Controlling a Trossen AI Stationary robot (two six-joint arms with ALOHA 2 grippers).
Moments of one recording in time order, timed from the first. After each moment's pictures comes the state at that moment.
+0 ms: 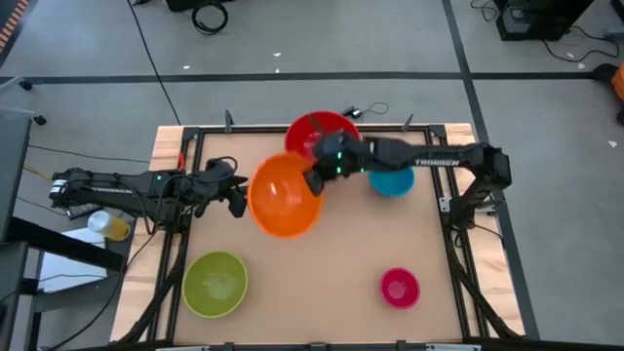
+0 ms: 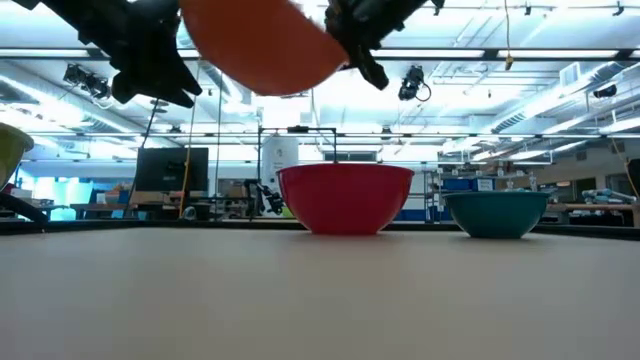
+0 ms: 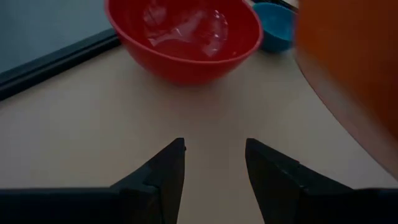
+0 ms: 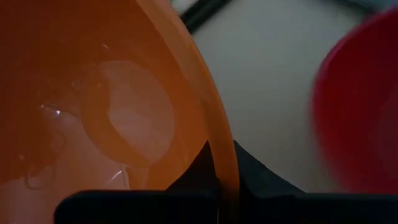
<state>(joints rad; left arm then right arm) -0.04 0.76 0.66 -0.52 -0.47 -0.59 -0.18 1.68 1.49 -0.45 -0.01 0.57</state>
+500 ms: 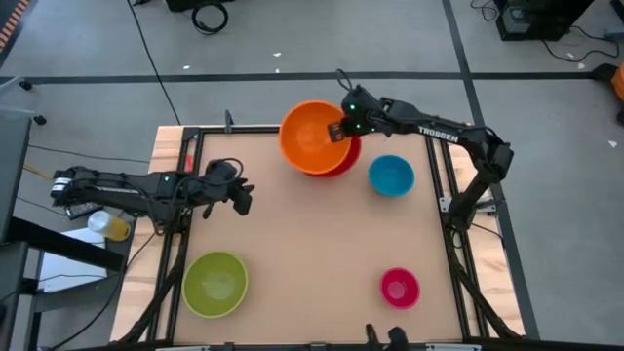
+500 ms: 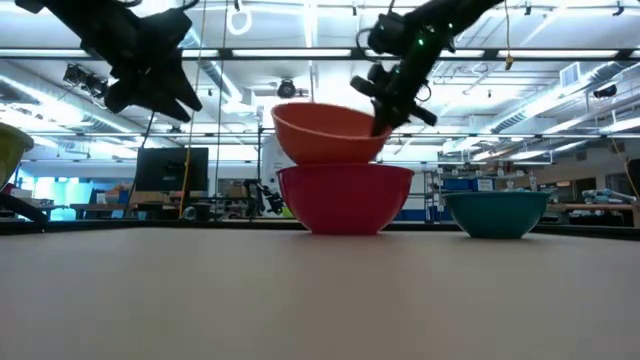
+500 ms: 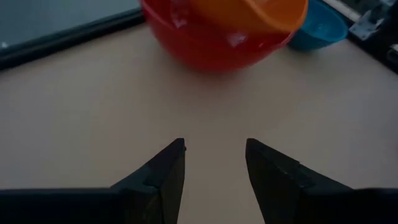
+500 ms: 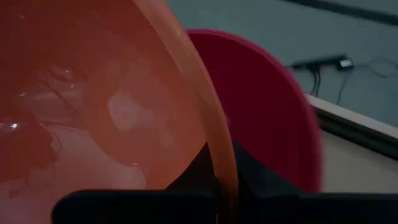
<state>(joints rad) -0.04 0.83 0.66 -0.56 -0.51 -0.75 -0.56 1.68 1.44 -0.64 0.13 0.55</state>
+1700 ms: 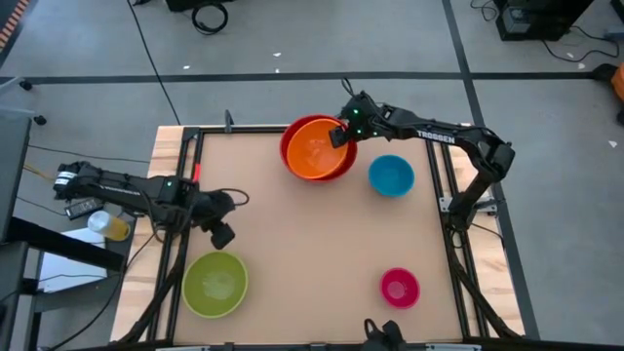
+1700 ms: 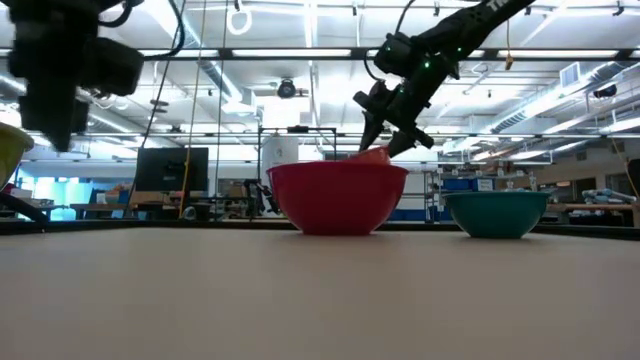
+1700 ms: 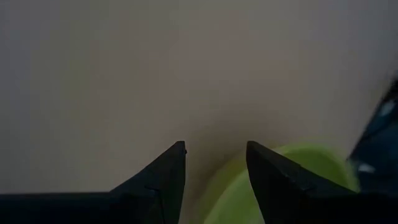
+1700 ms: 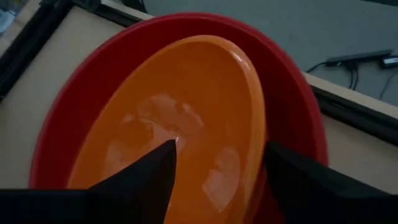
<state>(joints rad) -0.13 0.86 0.66 -0.93 0.17 -0.88 -0.60 1.69 1.27 -0.42 0.00 0.49</state>
